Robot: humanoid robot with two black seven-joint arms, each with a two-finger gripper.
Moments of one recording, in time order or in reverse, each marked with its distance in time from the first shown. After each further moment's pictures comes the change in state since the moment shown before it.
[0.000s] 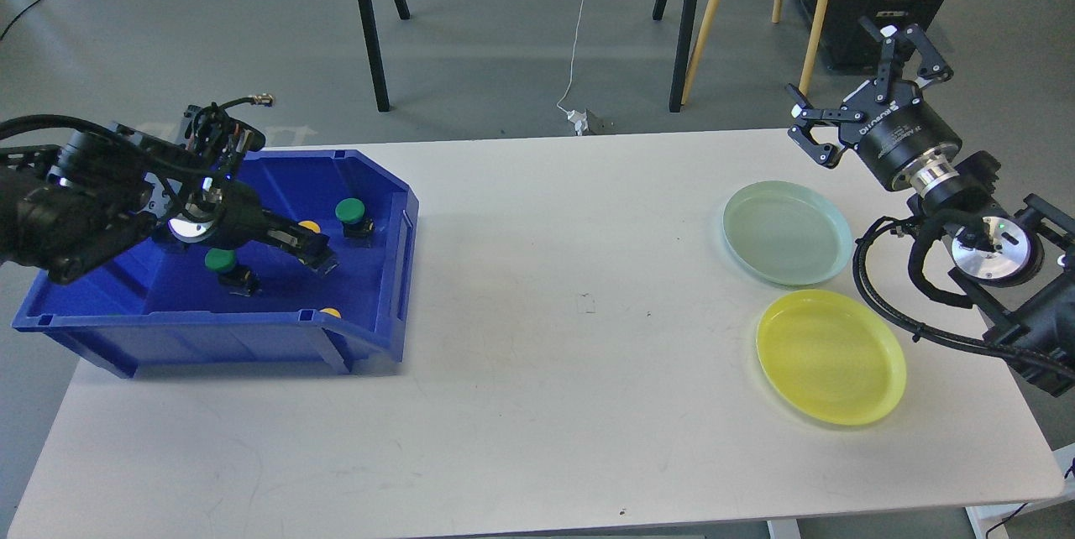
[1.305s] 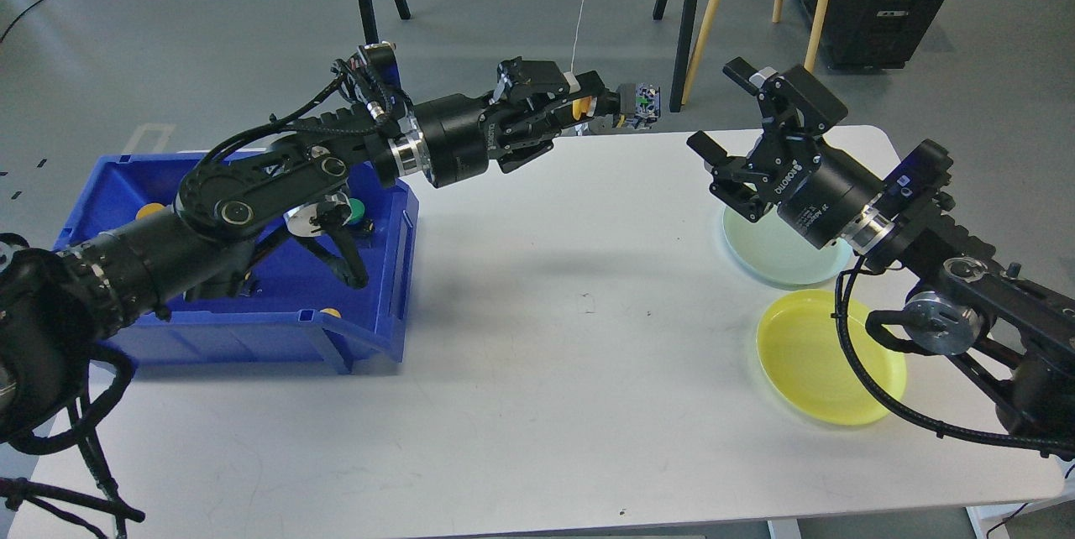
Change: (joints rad) left arm 0.152 -0.333 -0.574 -0.106 -0.854 -0.067 0.000; right arm -0.161 -0.075 -0.030 0.539 -0.720 -0.205 0.249
